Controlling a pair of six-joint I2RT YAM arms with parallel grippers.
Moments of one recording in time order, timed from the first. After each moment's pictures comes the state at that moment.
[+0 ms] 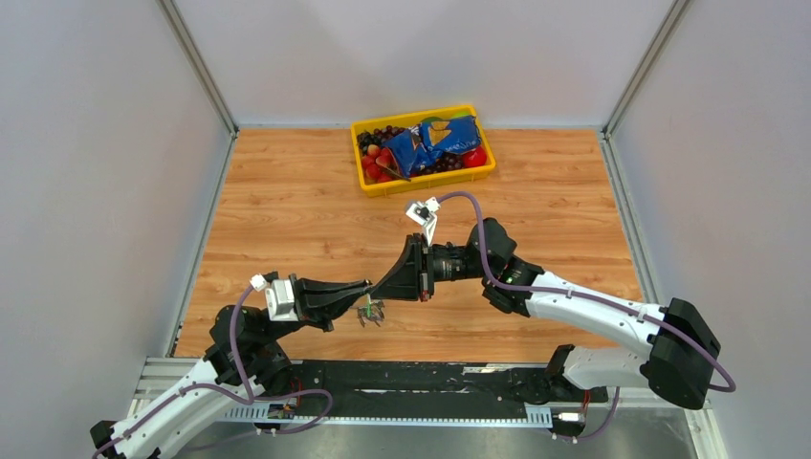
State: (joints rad) left arm -0.87 0.15 0.26 0.33 0.33 -0.12; right arm 0.98 1.21 0.80 0.53 -0.71 0.85
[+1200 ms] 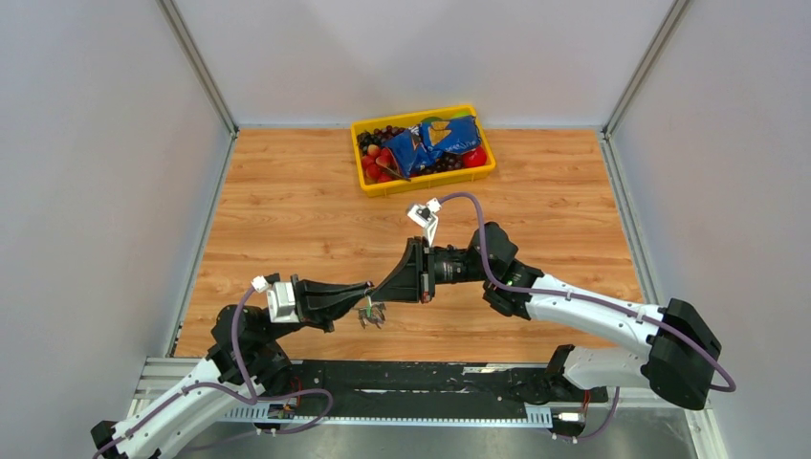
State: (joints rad) left arm -0.86 0.17 0.24 0.38 0.39 -0.12; right arm 0.98 1.21 0.77 0.58 -0.69 0.95
